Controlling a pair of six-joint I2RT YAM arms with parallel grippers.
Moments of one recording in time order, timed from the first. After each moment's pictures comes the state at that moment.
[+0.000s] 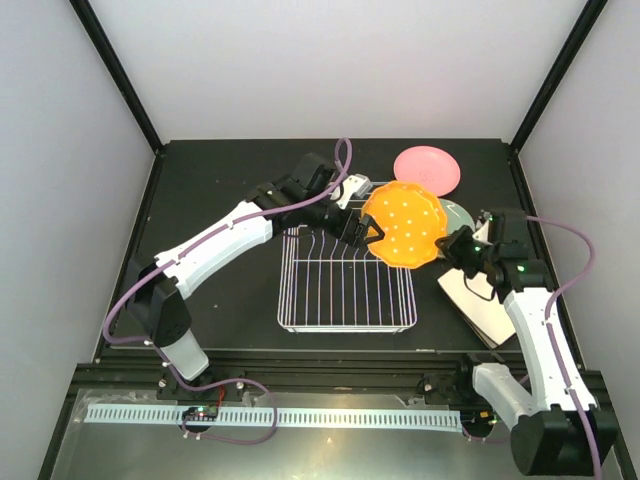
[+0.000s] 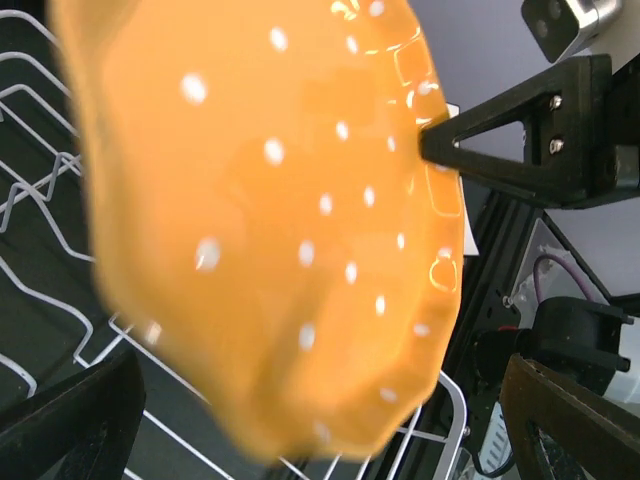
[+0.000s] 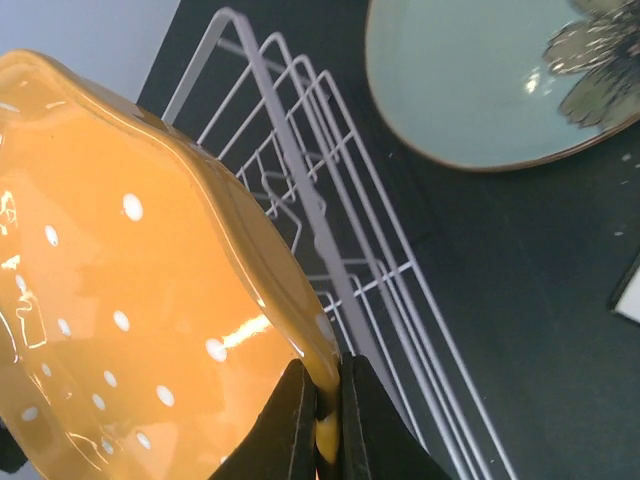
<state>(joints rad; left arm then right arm) -0.74 1.67 1.54 -0.62 0.53 -0.28 -0.02 0.91 0.82 -0.70 -0.42 0.85</state>
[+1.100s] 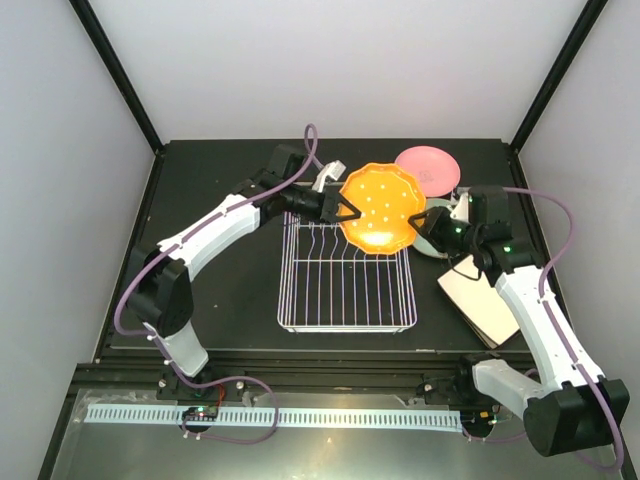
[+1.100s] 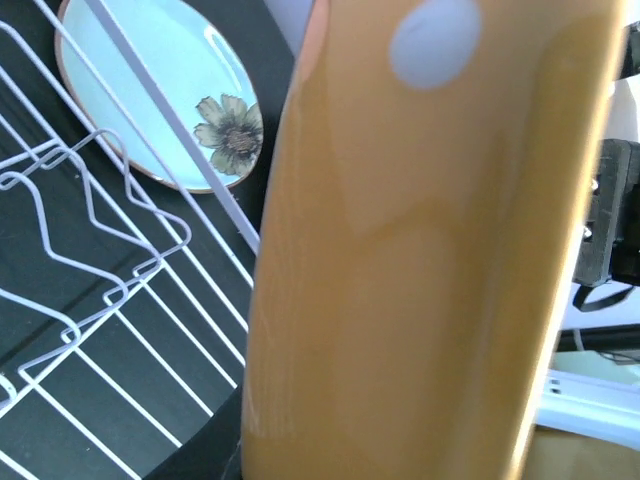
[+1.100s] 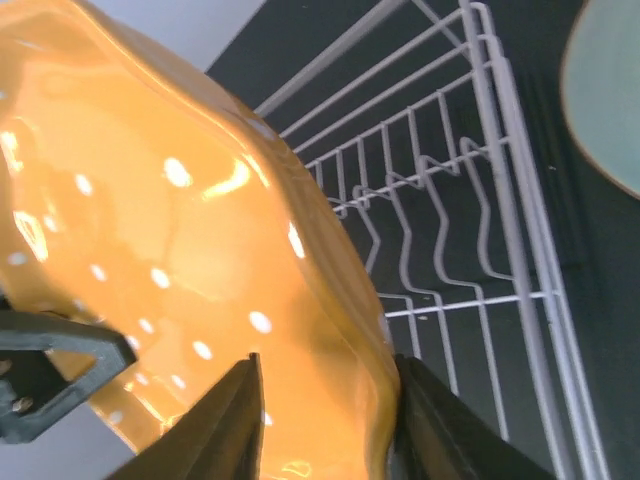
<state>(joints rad) -0.56 1.71 1.43 -0.38 0.85 -0.48 0.19 1.04 0.95 -0.60 -0.43 0.82</state>
